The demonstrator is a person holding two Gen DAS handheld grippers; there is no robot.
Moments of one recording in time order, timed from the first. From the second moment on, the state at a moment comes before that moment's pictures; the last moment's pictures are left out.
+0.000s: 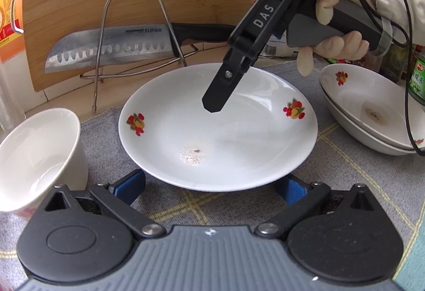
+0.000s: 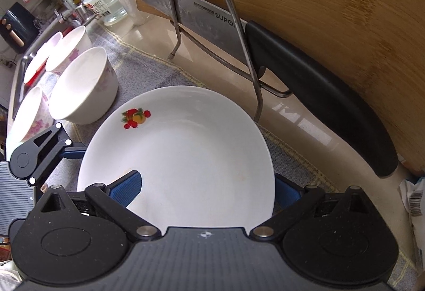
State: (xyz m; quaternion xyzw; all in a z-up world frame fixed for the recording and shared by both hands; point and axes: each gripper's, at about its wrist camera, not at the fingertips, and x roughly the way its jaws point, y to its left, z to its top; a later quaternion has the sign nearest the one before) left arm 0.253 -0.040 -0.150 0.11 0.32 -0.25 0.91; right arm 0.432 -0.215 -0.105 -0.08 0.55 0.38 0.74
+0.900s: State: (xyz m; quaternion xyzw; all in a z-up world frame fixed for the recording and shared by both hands) left arm 0.254 -0.043 -0.149 0.13 0.31 -0.25 0.91; right arm 0.436 -0.228 -0.101 -0.02 0.56 0.38 0.73
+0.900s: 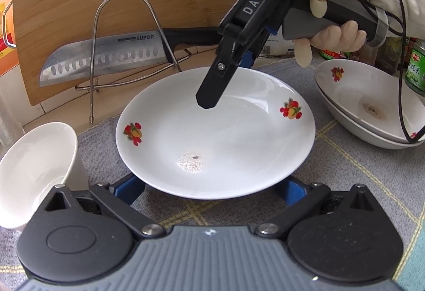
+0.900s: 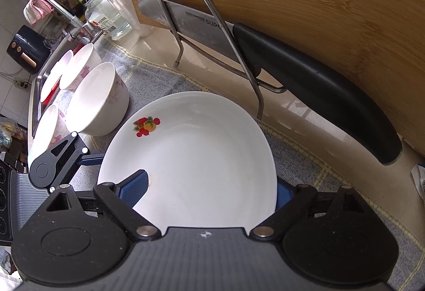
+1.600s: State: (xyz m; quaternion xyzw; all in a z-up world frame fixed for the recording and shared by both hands) left arm 0.258 -0.042 -0.151 0.12 0.31 -0.26 0.91; right arm 0.443 -0.222 -0.102 -0.04 0.55 0.39 0.74
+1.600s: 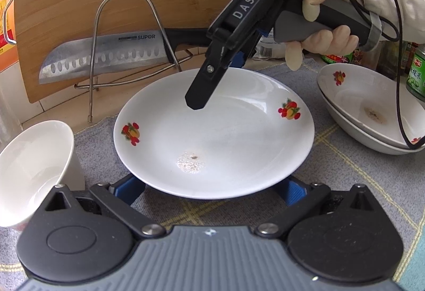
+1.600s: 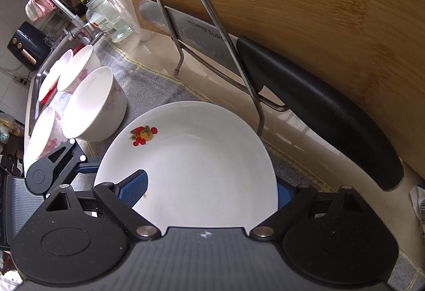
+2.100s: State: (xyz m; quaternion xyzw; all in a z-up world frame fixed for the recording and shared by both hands) left arm 0.245 -0.040 -0.141 0.14 0.31 -0.25 0.91; right arm 0.425 -0.227 -0.090 -0.02 0.55 0.40 0.73
